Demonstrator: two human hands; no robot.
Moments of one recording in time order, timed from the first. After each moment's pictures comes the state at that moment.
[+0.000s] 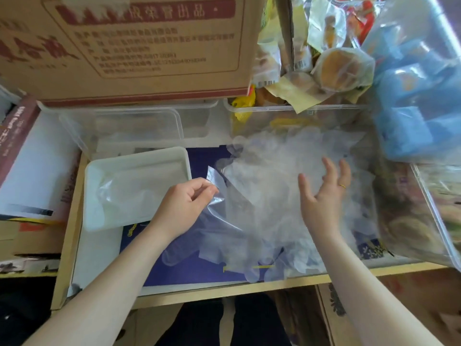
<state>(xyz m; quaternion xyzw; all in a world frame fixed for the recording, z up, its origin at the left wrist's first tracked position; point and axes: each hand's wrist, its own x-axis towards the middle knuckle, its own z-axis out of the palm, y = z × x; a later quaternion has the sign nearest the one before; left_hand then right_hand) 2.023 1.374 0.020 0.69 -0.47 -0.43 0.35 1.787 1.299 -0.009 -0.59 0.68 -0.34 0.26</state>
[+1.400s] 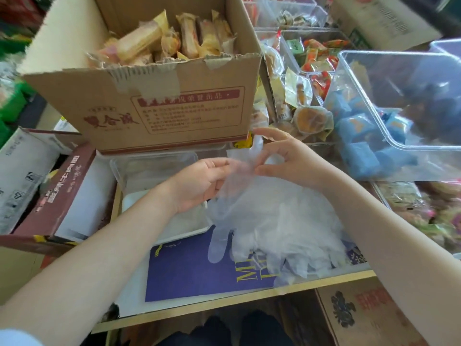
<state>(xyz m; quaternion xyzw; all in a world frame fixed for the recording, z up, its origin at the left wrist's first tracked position) 2.043 1.337 0.131 0.46 -0.41 -0.69 0.38 1.849 1.270 0.168 -0.82 0.40 -0.15 0.38</state>
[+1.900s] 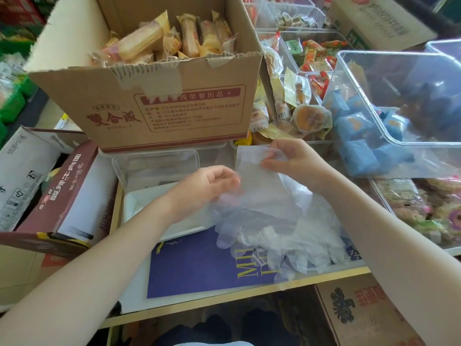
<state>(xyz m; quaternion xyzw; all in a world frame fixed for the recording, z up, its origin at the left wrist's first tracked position) 2.049 1.362 0.125 0.53 -0.53 -0.58 0.32 1.845 1.276 0.155 -0.73 0.46 -0.22 0.45</state>
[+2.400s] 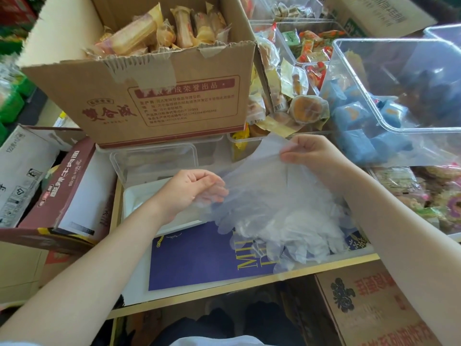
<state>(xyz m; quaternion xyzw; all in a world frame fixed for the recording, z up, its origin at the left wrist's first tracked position) 2.057 1.377 0.113 0.56 -0.45 -0.59 0.36 1.808 1.278 0.151 -0.65 0.51 -0.26 0.50</state>
